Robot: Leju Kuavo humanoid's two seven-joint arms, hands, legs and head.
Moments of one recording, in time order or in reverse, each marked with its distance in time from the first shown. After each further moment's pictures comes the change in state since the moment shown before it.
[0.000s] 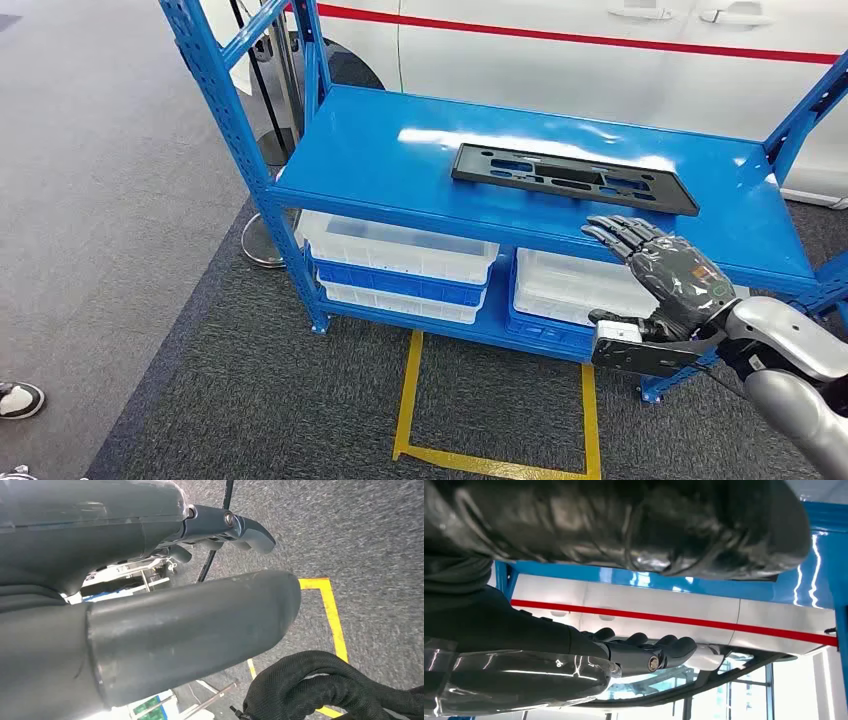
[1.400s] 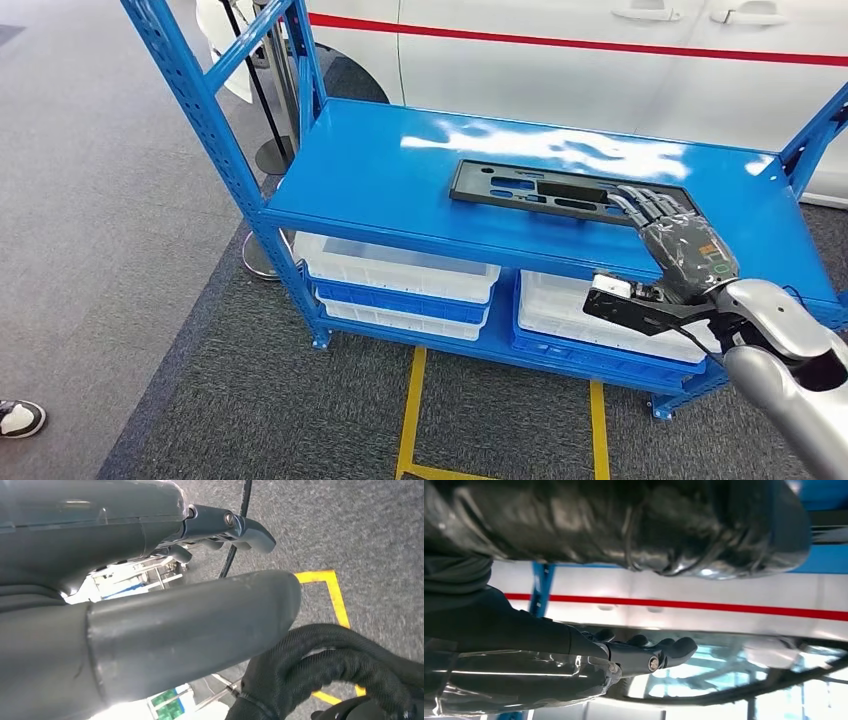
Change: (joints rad) left arm -0.095 0.004 -0.116 0.033 0.090 0.001 -0.003; right arm -0.014 0.101 -0.051 0.191 0.137 -0.091 0.126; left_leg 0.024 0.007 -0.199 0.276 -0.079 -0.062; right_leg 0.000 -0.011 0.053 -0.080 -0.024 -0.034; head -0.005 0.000
